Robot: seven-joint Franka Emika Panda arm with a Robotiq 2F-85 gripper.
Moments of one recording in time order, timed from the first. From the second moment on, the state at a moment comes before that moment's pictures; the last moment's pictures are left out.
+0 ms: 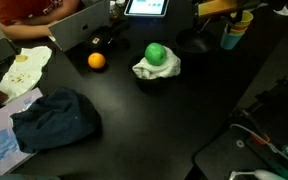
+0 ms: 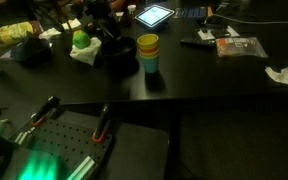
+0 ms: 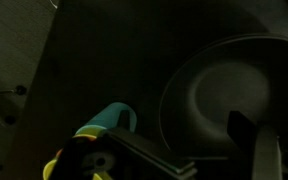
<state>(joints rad) 0.10 0.24 -0.03 -2.35 -0.48 2.48 1.13</state>
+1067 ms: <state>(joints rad) 0.16 0.32 -0.06 -2.36 -0.39 2.55 1.27</state>
